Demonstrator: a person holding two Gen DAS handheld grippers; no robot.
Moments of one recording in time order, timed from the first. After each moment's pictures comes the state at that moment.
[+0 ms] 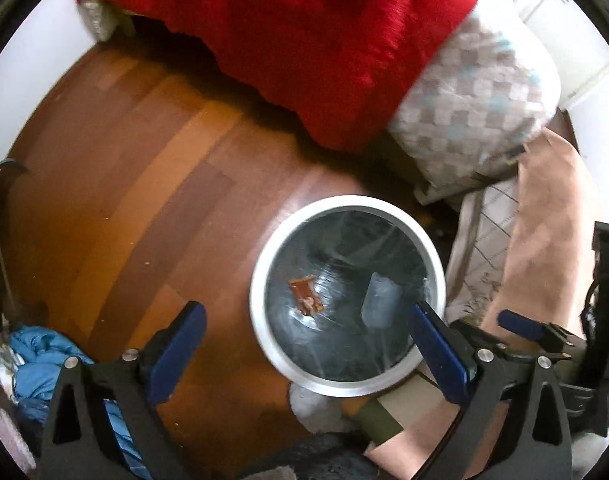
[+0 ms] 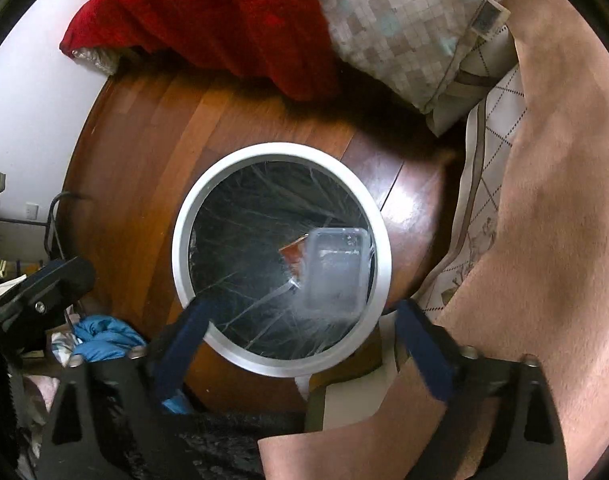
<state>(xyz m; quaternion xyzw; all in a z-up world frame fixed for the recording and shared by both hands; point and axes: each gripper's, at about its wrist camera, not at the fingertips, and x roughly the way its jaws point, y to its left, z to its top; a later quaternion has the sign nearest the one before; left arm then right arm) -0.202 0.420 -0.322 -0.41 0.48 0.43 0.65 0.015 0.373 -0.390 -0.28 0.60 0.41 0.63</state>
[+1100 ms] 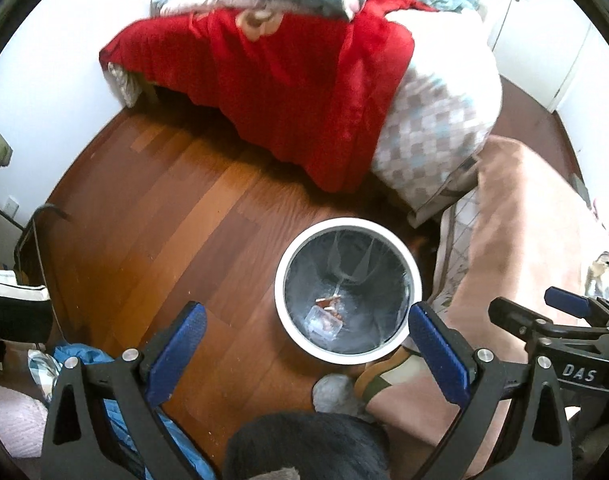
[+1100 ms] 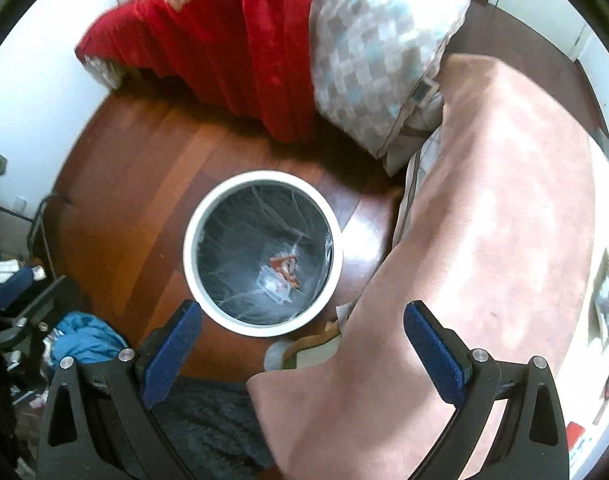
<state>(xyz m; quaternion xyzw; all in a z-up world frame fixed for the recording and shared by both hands) -0.210 0.326 -0.201 -0.31 0.44 0.47 0.70 -0.028 0.300 -0.257 -0.29 0.50 0.42 0.70</state>
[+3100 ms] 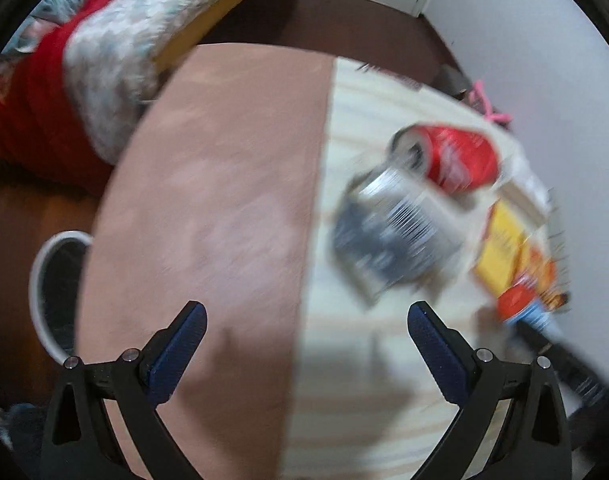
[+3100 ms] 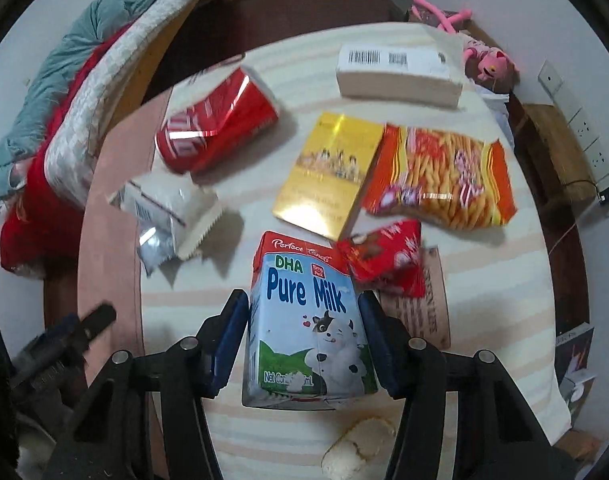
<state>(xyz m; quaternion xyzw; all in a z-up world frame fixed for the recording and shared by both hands) 0.164 0.142 -0.256 -0.30 0.51 0.24 0.77 0.236 -0.117 -0.202 -0.03 0.54 0.21 0.81</state>
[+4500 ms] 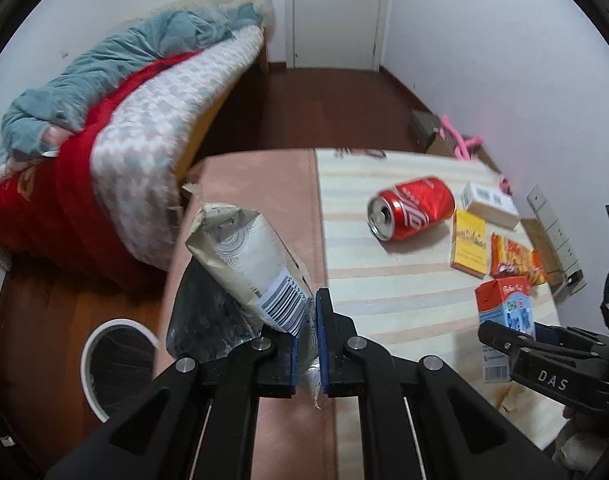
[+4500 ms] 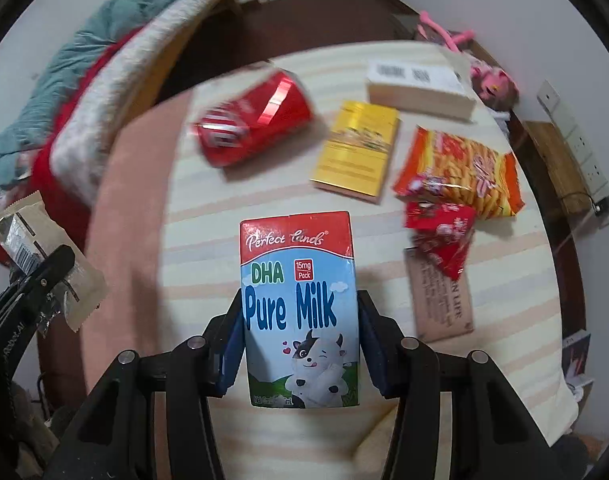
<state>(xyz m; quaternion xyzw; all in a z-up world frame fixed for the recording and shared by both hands) 0.101 0.121 -0.173 -0.15 0.42 0.26 0.86 0.189 -0.064 -0.202 -0.06 0.50 0.23 0.83</state>
